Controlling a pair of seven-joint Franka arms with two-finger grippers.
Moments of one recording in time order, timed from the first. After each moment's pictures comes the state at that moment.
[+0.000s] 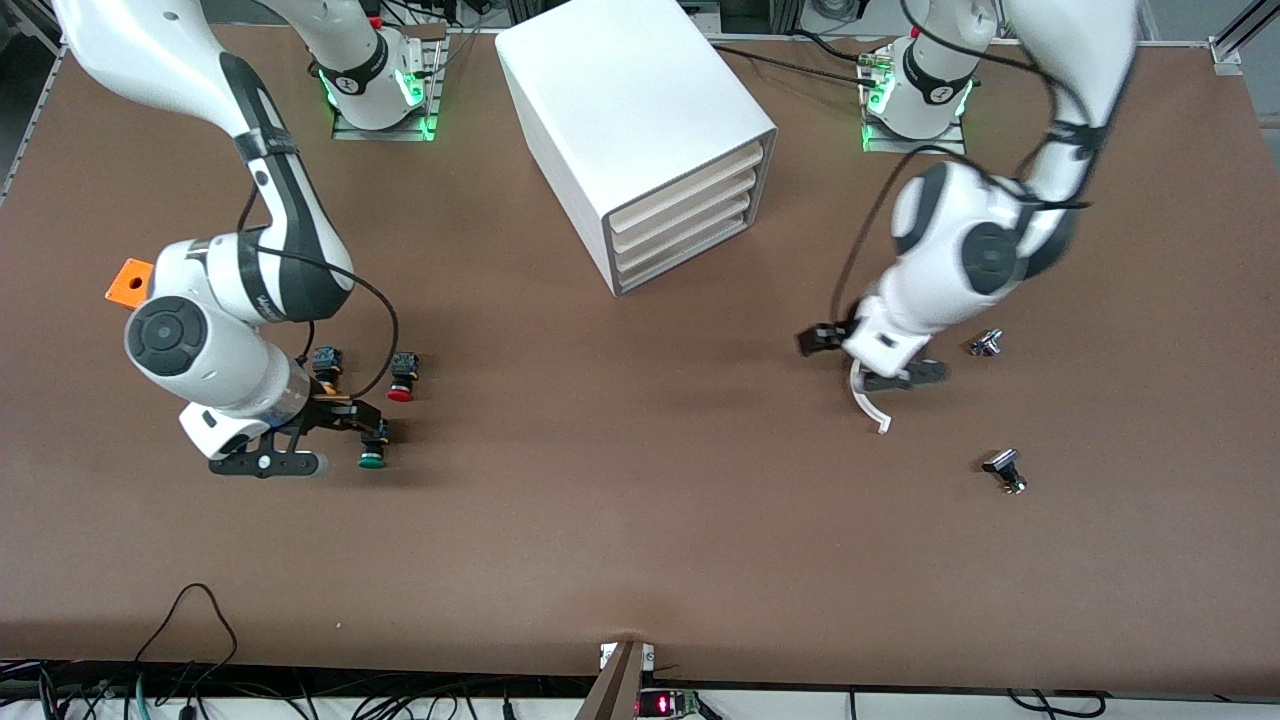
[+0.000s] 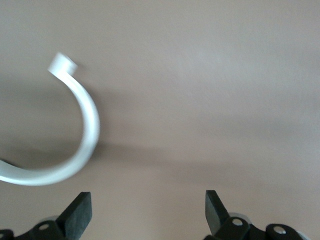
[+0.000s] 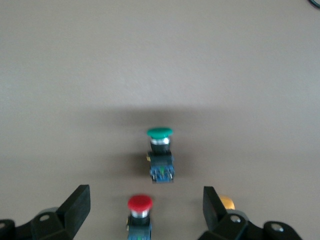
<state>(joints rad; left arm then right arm) -0.11 0.27 -0.17 -1.98 -0.18 2.23 -0.32 0.14 0.51 0.04 -1.56 -0.07 2.07 0.24</state>
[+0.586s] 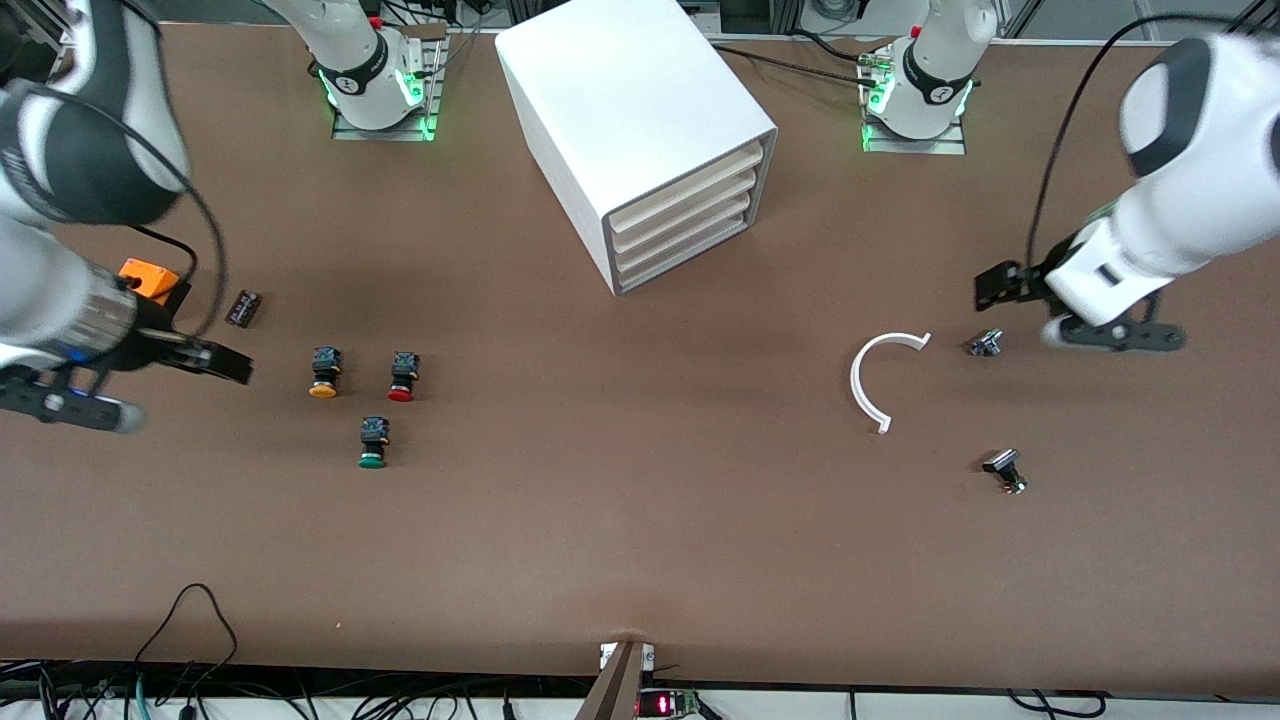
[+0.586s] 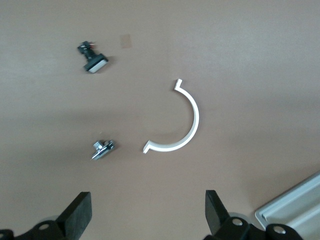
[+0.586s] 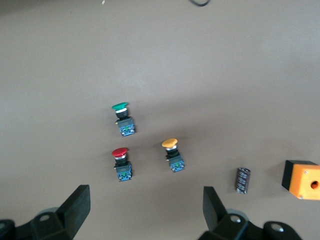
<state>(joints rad) 0.10 0.06 -0.17 -1.75 -0.04 1.72 -0.02 0.02 0.31 0.03 -1.39 -0.04 1.69 0.31</state>
